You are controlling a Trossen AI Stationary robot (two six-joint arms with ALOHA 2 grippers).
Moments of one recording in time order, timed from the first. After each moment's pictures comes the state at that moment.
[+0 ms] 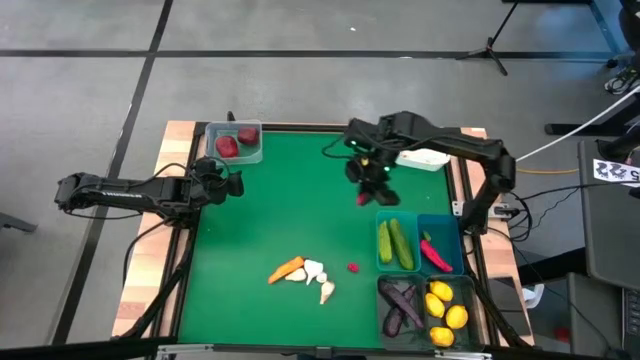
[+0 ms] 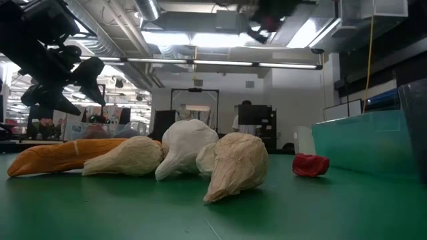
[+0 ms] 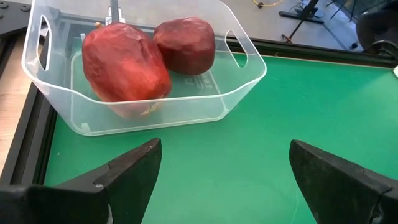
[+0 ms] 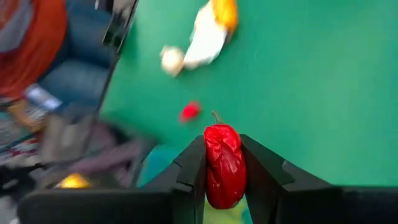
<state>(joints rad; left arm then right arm) 0.06 0.56 0.30 -0.66 -0.86 -1.16 -0.23 1.76 1.86 -1.41 -0.60 -0.47</state>
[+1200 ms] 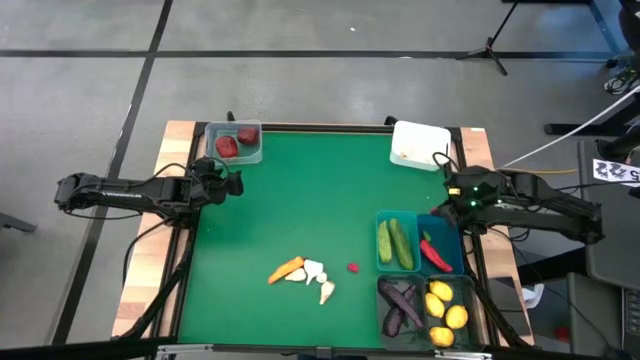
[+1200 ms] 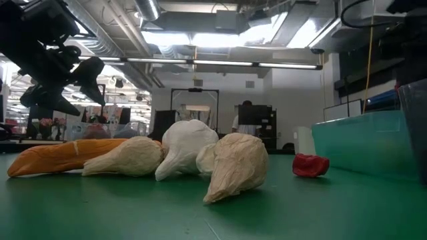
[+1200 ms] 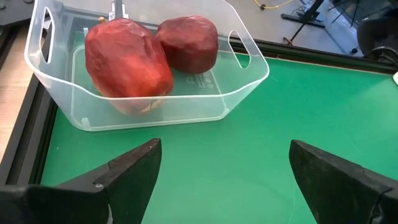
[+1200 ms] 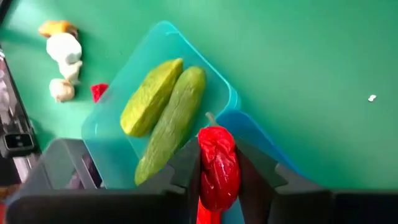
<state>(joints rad) 0.06 0.56 0.30 -0.67 -0.86 -1.20 -0.24 0.39 0.62 -1.15 -0.20 0.66</state>
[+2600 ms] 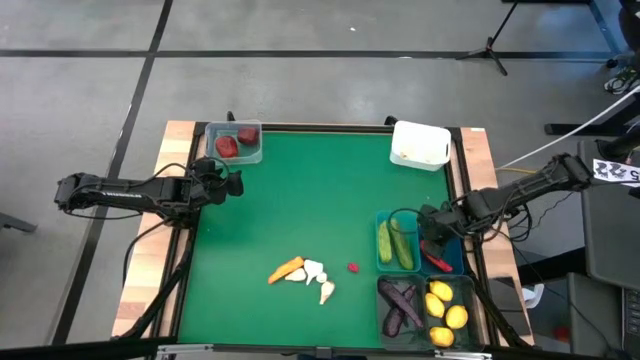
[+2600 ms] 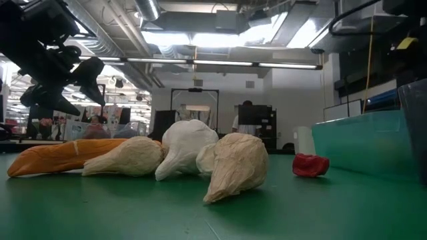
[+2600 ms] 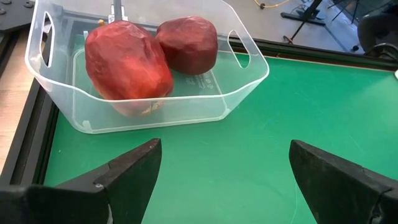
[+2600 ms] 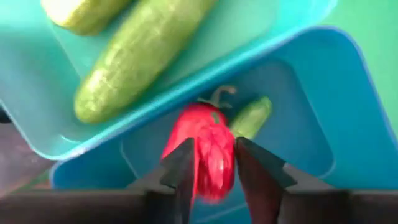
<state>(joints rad) 0.06 0.56 0.30 -0.67 -0.87 -1.18 0.37 0.92 0.62 -1.04 -0.03 0.90</state>
